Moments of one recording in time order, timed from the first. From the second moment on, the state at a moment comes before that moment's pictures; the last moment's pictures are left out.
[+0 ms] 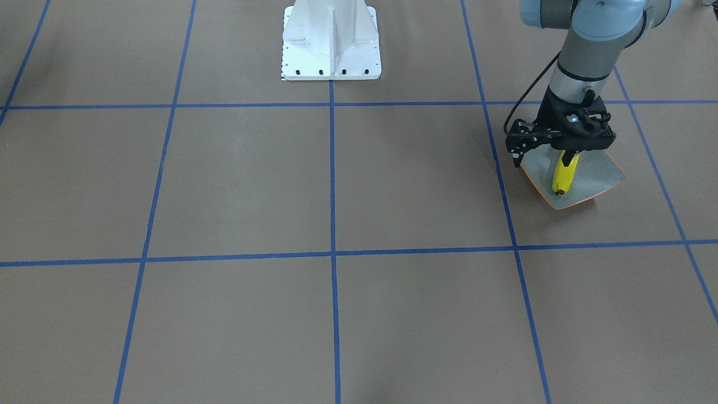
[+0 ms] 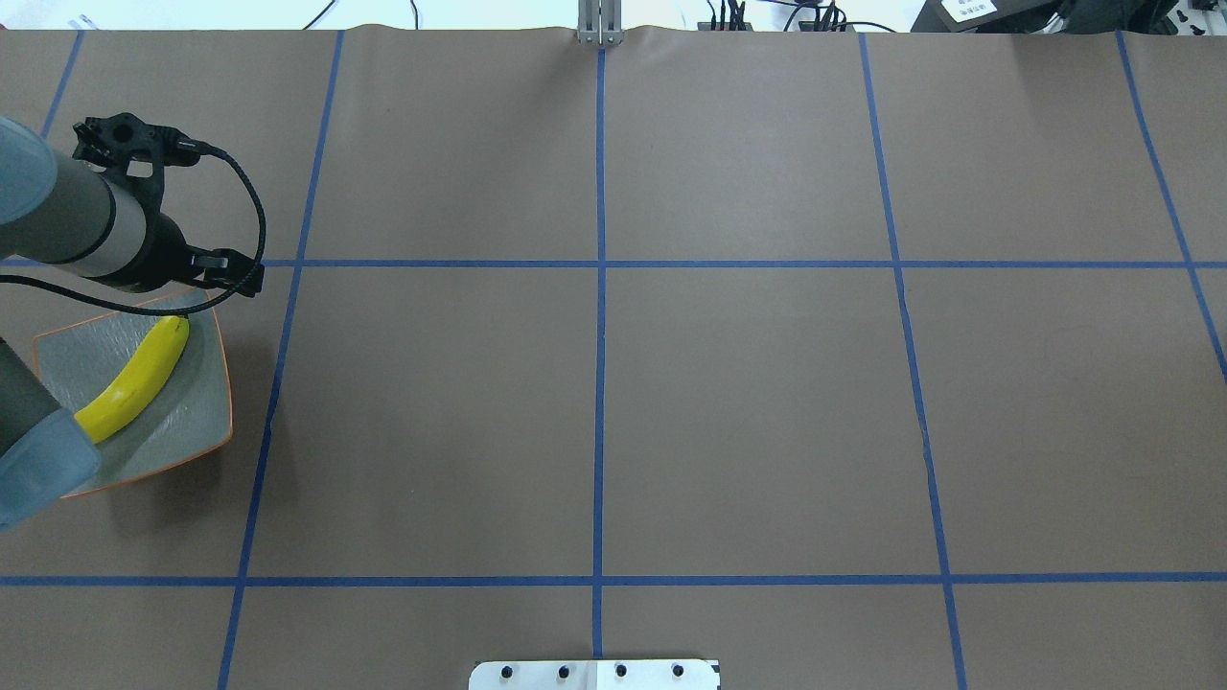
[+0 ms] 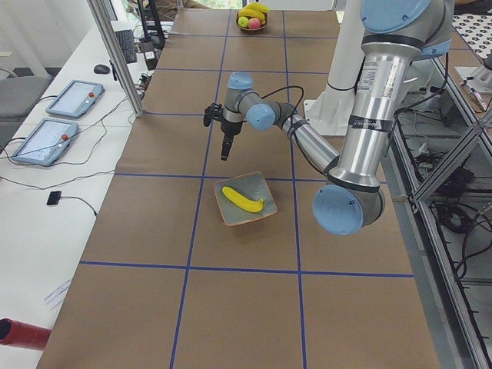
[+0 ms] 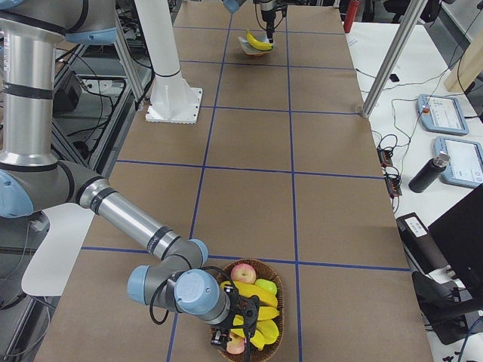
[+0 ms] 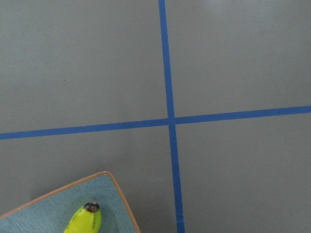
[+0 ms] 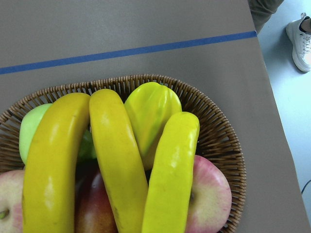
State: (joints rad) left arm -0.83 -1.77 -2.03 -1.59 -1.88 -0.87; right arm 1.82 -1.75 1.29 -1.06 2.33 0.00
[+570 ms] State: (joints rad) left arm -0.82 -1.78 -2.03 -1.59 -1.87 -0.87; right arm 1.76 -1.76 1.28 -1.01 2.29 -0.02
